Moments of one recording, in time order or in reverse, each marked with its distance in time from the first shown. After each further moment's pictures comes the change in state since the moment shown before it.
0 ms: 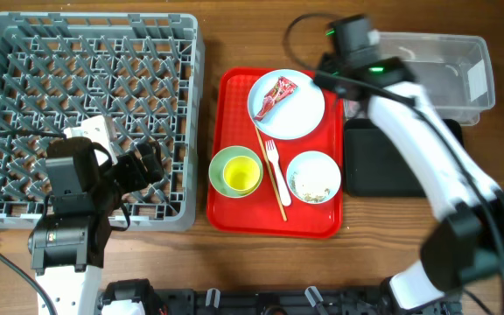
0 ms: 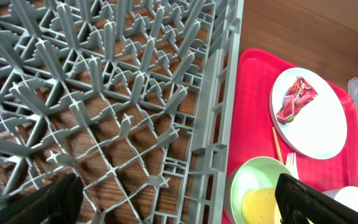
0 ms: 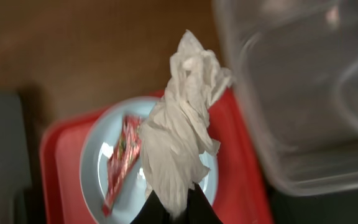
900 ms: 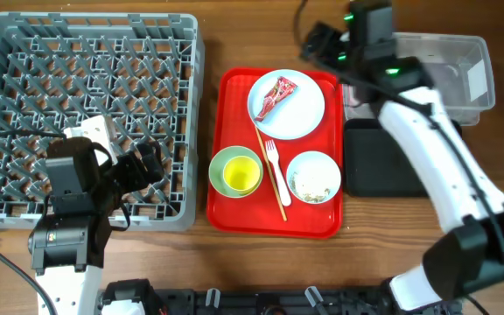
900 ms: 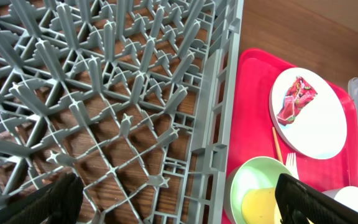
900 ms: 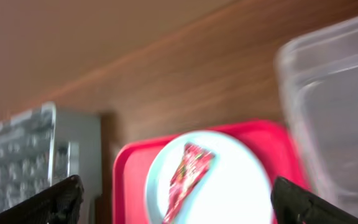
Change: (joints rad) left arm 0.000 0.000 0.000 0.000 0.000 0.000; right arm 0.036 -0.020 0.019 0.153 -0.107 0.001
